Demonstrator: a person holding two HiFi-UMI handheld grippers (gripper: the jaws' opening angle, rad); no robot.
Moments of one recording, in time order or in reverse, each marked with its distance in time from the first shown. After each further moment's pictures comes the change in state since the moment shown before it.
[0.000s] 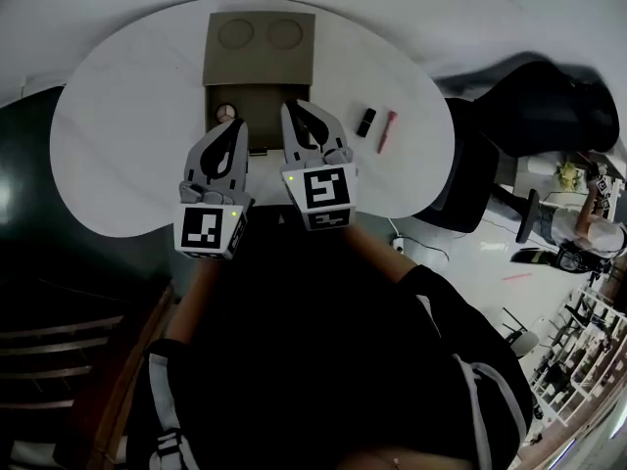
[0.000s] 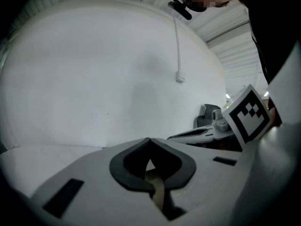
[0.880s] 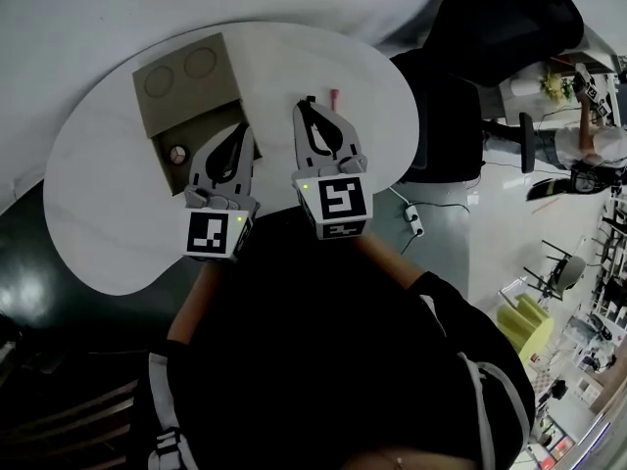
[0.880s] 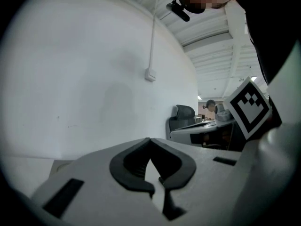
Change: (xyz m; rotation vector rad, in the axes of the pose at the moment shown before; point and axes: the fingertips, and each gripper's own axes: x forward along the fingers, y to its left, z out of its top) left arm 0.062 -0.127 0.019 0.103 -0.017 -0.317; right arm -0.109 -0.123 -0.002 0.121 -0.083 -0.327
